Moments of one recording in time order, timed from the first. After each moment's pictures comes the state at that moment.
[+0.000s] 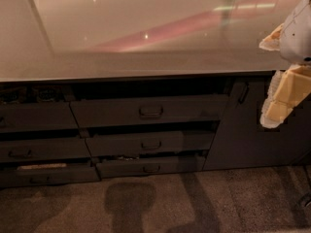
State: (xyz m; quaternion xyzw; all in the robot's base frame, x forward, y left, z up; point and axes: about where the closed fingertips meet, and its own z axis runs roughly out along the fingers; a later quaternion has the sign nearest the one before) arm 0.438 -0.216 0.977 -0.60 0.78 -0.04 0.16
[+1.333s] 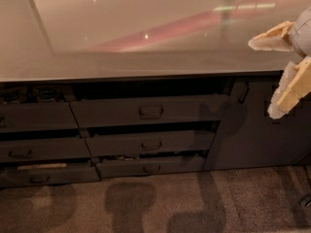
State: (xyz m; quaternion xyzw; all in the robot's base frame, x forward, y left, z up) arm 0.454 -0.213 0.978 -0.65 0.70 0.13 0.25
